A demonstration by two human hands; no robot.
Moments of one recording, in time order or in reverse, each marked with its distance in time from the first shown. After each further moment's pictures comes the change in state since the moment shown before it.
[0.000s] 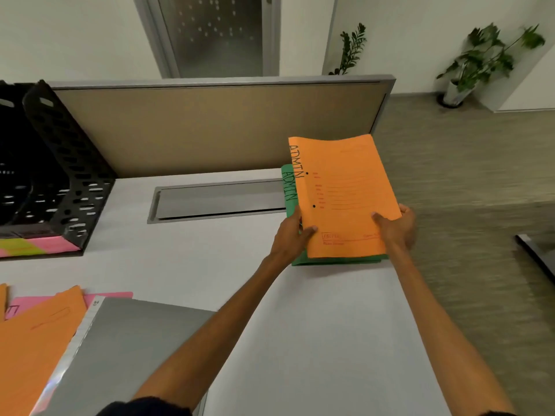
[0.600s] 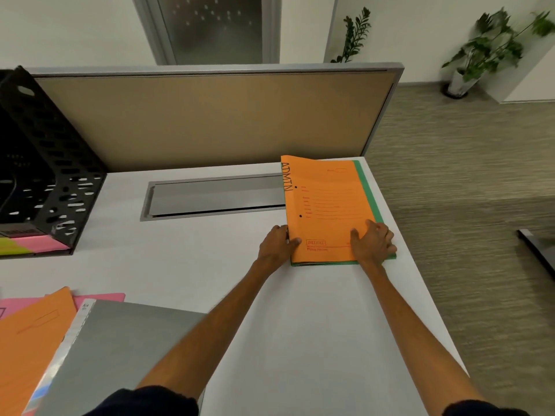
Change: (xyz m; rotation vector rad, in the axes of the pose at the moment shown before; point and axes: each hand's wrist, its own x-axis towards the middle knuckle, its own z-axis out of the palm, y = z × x) left_hand 0.015 -0.067 0.001 0.382 -0.111 -0.361; right_hand -0.017 0.051 0.056 -0.598 -0.156 -0.178
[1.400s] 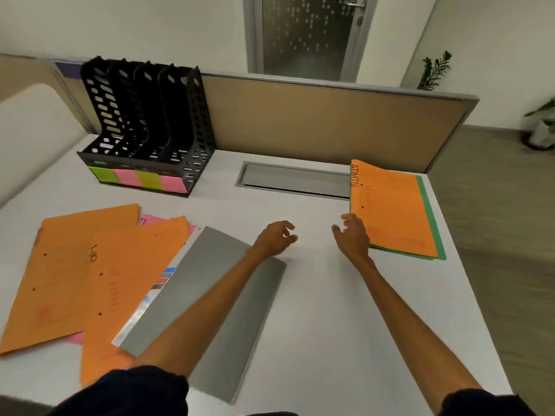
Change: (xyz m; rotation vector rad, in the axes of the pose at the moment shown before) left_hand -0.180 -0.078 -0.102 -0.013 0.148 -0.095; right_hand -0.183 -0.105 -0.006 0.282 -0.282 -0.417
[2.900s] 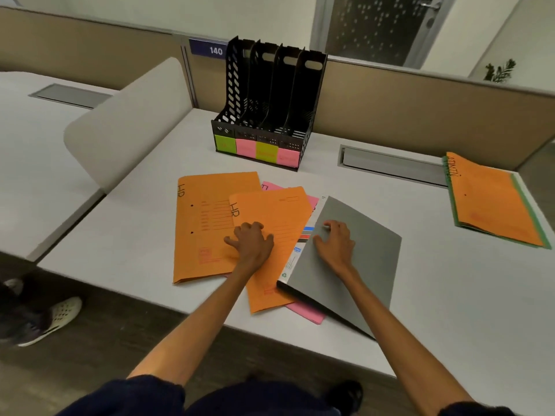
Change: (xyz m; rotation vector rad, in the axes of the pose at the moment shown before) left_hand -0.210 -0.284 -0.148 0.112 0.422 -0.365; right_hand -0.234 -0.184 0.240 -0.134 -0.091 -0.189
